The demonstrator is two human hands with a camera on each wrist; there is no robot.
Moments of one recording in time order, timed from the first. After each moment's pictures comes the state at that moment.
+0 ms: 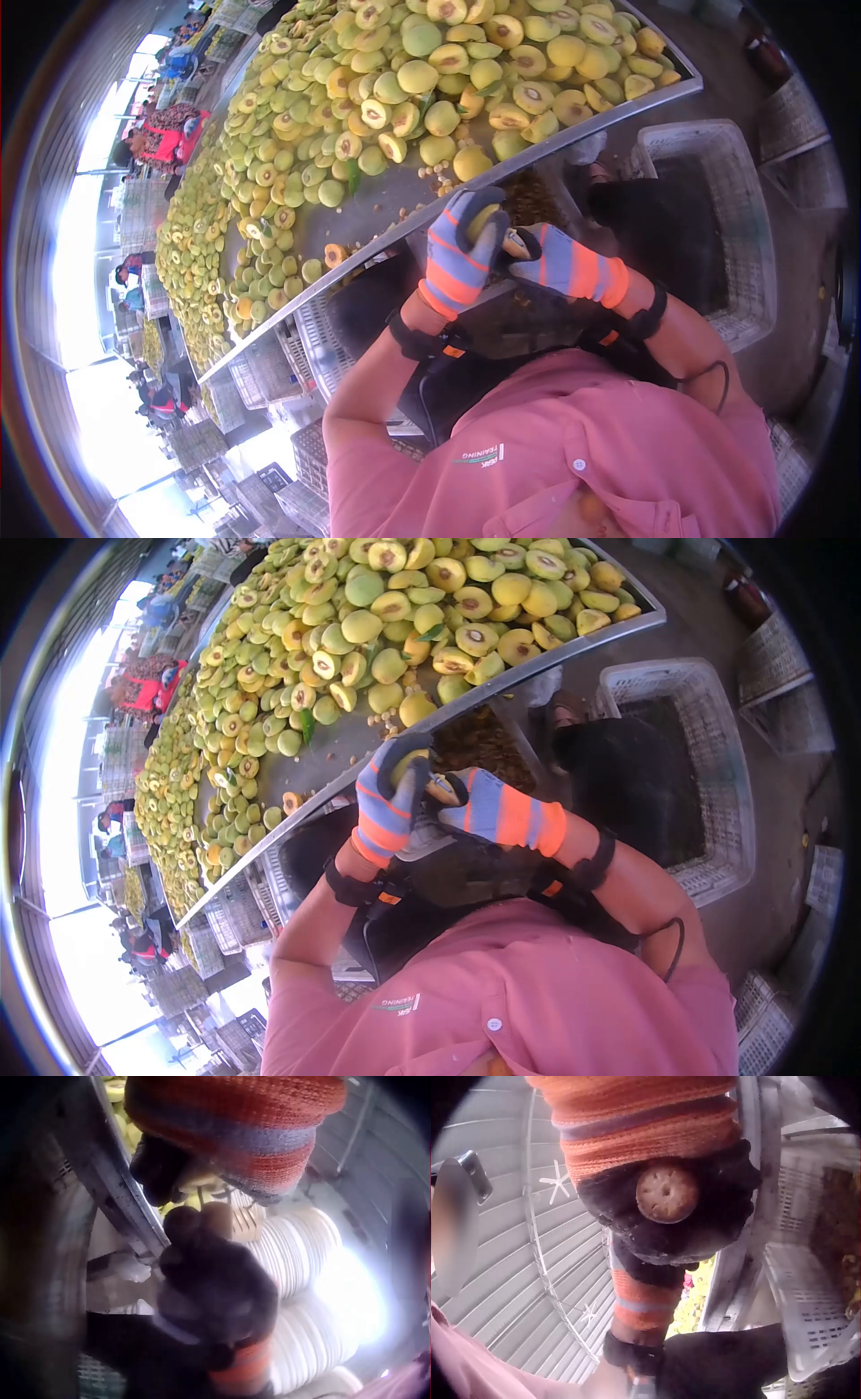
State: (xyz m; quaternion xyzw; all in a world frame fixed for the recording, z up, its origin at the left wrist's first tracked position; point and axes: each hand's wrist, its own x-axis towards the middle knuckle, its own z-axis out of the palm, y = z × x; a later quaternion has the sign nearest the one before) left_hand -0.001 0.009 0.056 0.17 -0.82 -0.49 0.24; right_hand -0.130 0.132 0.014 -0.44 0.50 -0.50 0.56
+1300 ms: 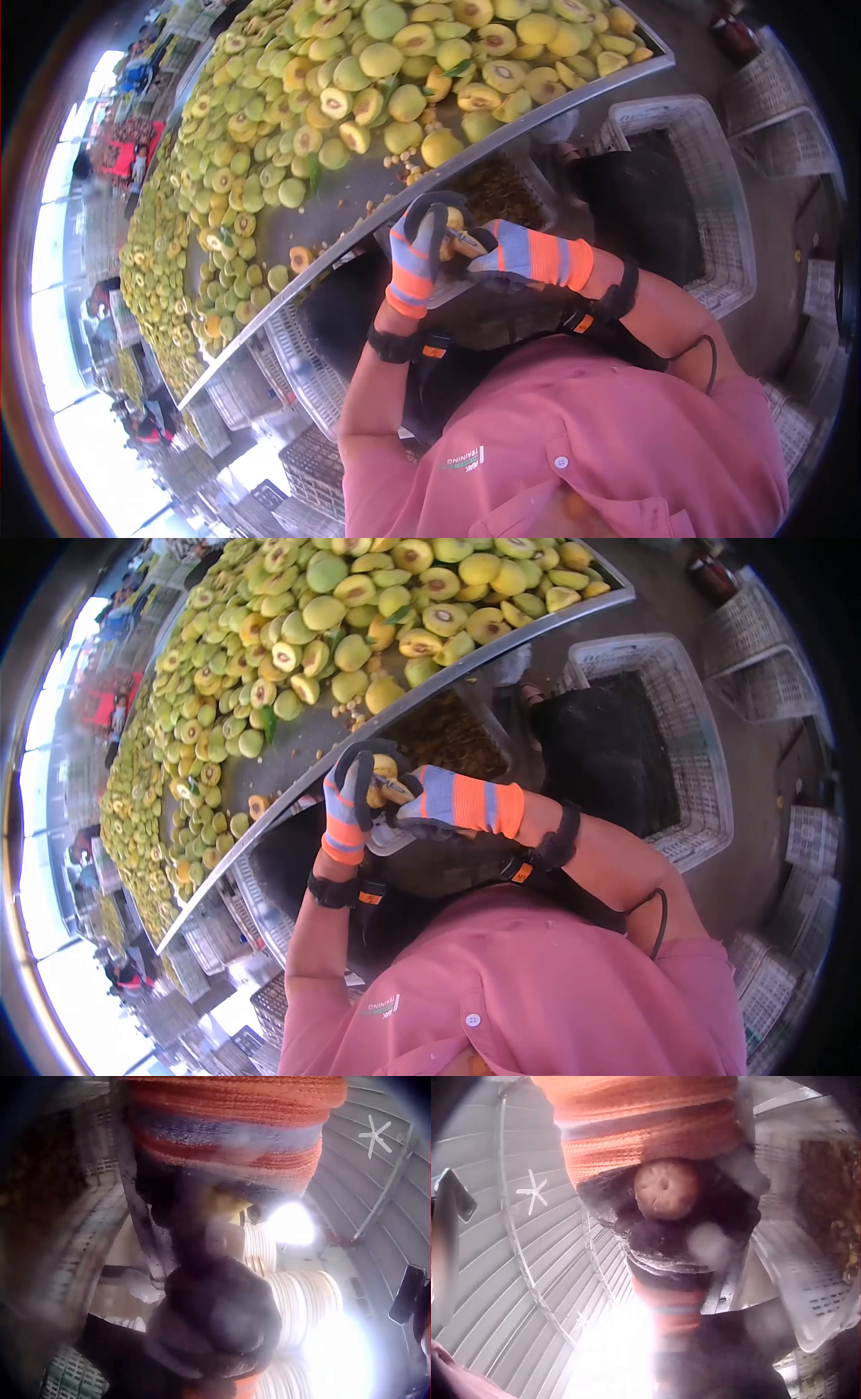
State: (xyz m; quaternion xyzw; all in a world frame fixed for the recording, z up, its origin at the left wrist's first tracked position) left_hand 0.025 -0.011 0.014 0.23 -0.63 -0.71 0.22; right_hand -0.103 0.112 0.006 -0.30 0.50 -0.45 0.68
